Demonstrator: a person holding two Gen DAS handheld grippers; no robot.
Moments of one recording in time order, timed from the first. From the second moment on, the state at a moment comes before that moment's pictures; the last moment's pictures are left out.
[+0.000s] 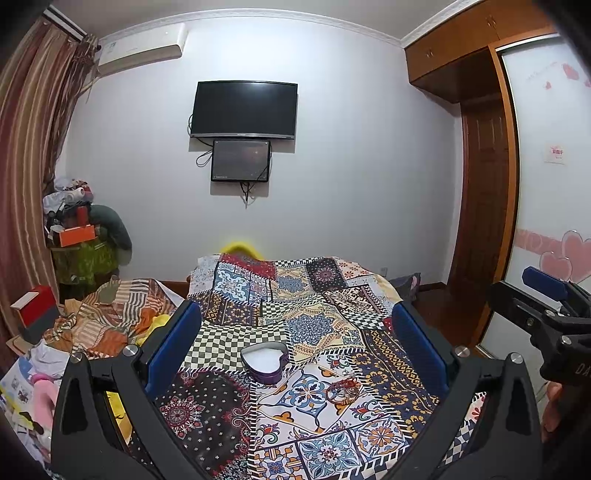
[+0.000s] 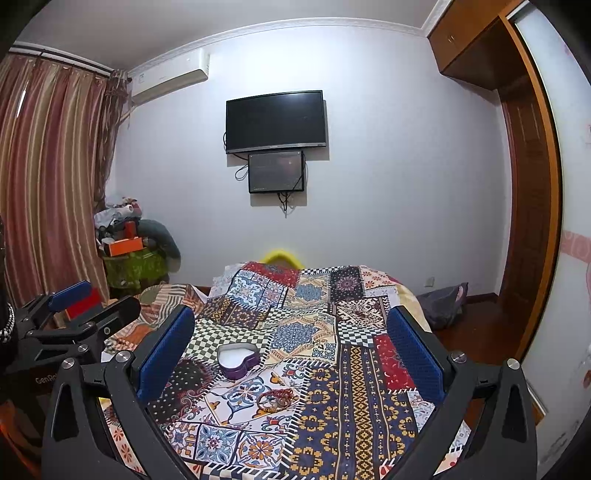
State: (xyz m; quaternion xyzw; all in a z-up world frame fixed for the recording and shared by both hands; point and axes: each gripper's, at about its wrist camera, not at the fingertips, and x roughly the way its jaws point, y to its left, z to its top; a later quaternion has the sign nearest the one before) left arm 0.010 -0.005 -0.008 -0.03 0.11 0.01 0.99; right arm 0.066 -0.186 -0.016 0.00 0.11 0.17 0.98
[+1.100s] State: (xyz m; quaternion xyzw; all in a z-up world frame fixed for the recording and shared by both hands) left arm 0.015 -0.002 -0.009 -0.03 0.11 0.01 0.99; right arm 0.068 -0.186 -0.017 0.00 0.11 0.17 0.98
